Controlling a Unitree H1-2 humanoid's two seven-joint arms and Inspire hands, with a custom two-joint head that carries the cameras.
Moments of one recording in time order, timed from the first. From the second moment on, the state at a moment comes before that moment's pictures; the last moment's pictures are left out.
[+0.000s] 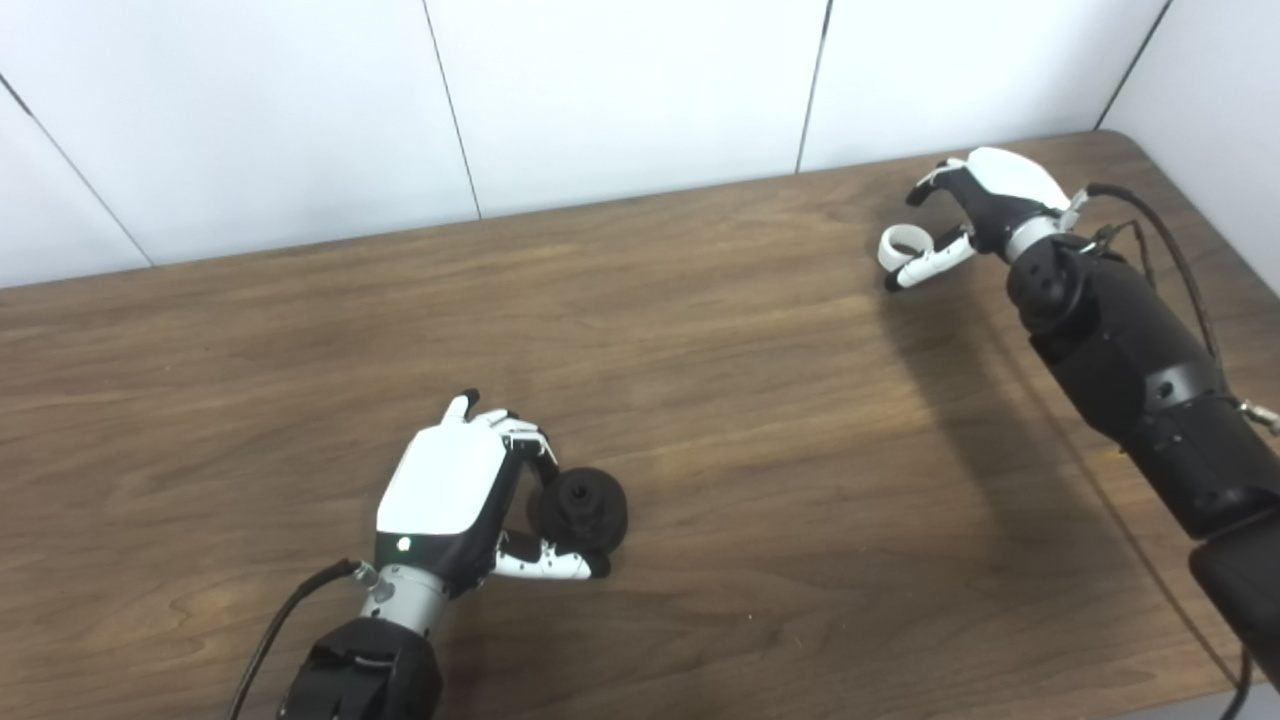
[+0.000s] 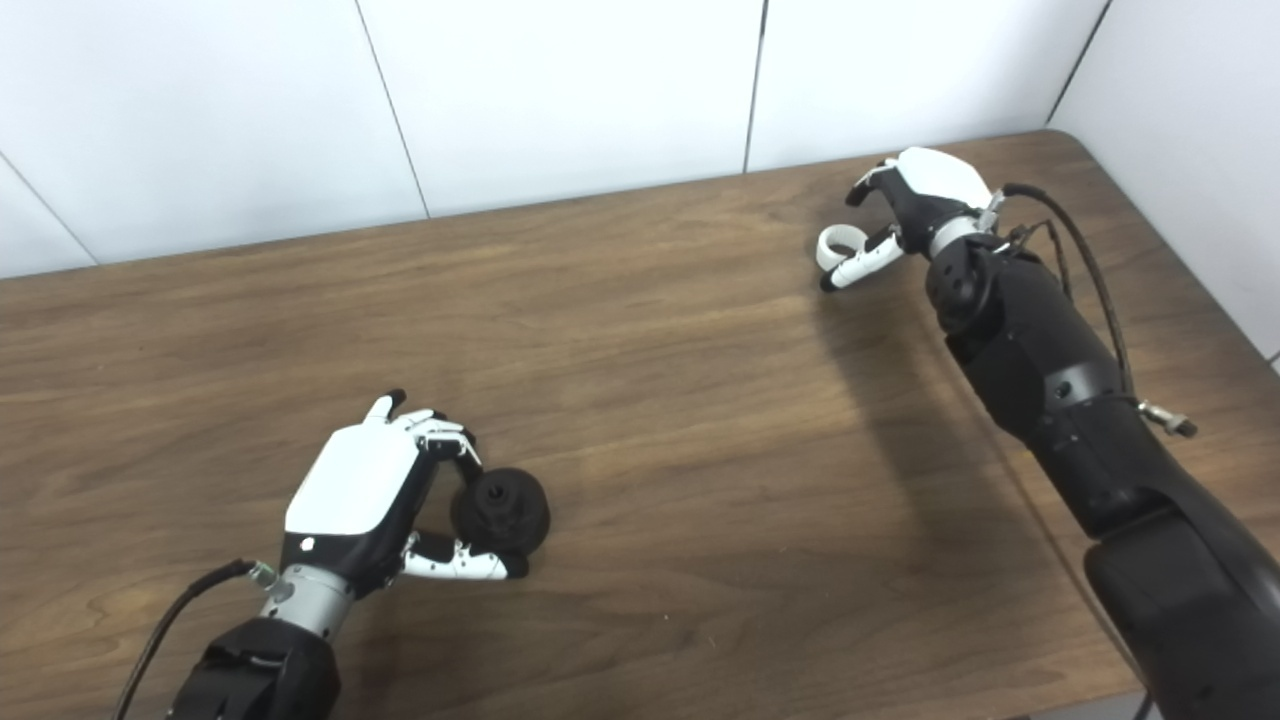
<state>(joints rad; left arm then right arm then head) -0.01 0.19 -0.39 -0.35 1.13 0.17 -0.32 -0.58 -0.60 0.27 0.40 -0.67 0.39 0.18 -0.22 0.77</state>
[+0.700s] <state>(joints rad) -0.01 0.19 -0.39 -0.35 1.13 0.18 -0.33 -0.60 -0.60 0.27 0.43 -0.67 0.36 0.17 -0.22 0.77</state>
